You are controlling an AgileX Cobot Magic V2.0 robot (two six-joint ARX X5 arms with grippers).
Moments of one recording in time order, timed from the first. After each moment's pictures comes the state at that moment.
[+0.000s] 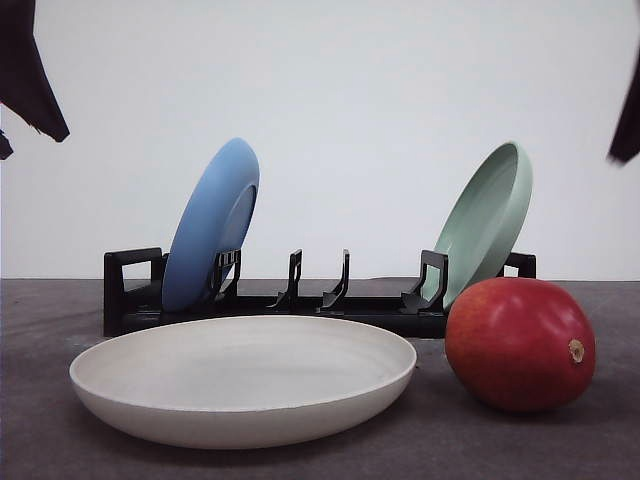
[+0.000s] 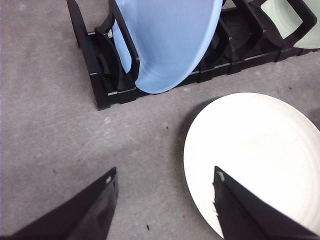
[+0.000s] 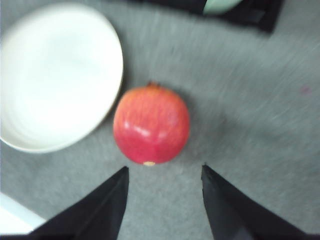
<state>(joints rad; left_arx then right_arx) -0.33 0.88 0.78 -0.62 0.14 -0.04 0.52 0.85 0.76 -0.84 -0.13 0.26</state>
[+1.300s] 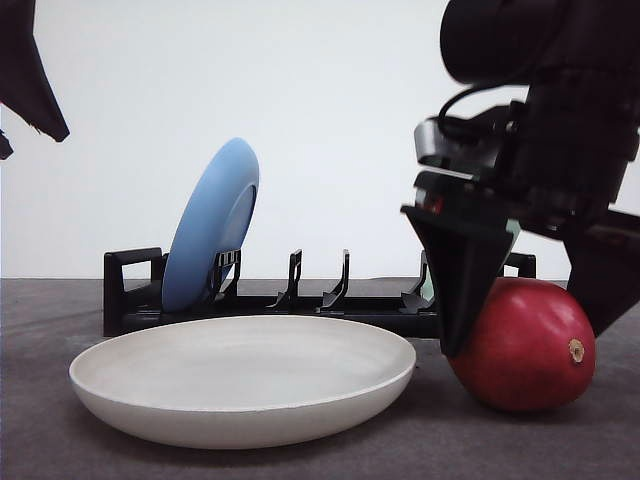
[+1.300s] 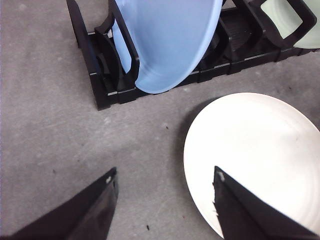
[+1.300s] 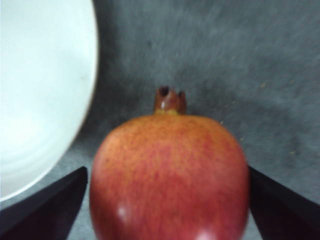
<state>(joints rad) -0.33 0.88 0.78 -0.62 0.14 -0.04 0.63 1.47 0.88 -0.67 -0.10 0.32</state>
